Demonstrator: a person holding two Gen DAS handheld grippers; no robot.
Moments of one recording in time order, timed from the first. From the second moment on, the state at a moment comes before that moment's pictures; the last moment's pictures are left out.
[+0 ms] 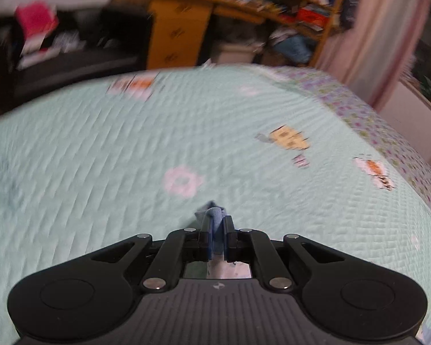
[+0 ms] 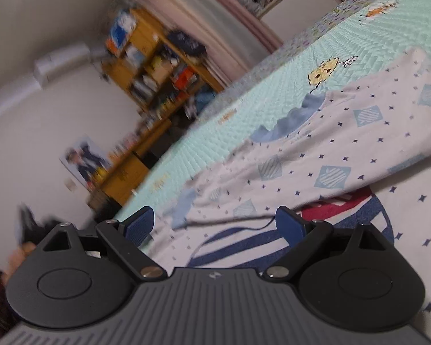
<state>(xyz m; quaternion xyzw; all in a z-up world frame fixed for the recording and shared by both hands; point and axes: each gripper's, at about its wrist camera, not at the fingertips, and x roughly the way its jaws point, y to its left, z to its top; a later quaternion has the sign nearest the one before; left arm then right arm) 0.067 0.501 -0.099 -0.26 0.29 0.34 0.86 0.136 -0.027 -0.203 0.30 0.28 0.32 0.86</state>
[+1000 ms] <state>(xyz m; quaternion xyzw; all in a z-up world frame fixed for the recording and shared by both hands) 0.153 0.058 -0.077 0.12 0.36 -0.16 0.91 0.066 -0.220 -0.210 0.53 0.15 0.22 0.81</state>
